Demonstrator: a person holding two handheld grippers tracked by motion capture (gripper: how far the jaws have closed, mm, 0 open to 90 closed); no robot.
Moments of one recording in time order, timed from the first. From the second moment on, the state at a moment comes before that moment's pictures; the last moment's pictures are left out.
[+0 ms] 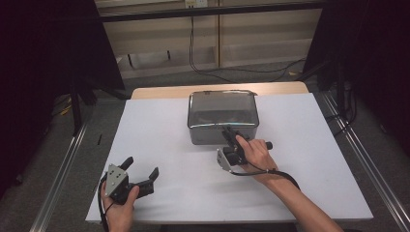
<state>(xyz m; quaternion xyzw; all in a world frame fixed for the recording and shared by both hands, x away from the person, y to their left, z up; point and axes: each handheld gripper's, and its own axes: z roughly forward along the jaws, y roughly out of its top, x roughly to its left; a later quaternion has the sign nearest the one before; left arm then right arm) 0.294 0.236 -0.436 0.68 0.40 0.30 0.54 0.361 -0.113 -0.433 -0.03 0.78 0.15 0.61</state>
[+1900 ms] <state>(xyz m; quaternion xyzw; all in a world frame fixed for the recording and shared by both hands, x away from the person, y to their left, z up) 0.330 0.204 -0.421 0.70 0.36 0.25 0.56 0.363 -0.113 -0.416 -0.04 0.76 0.16 0.63</state>
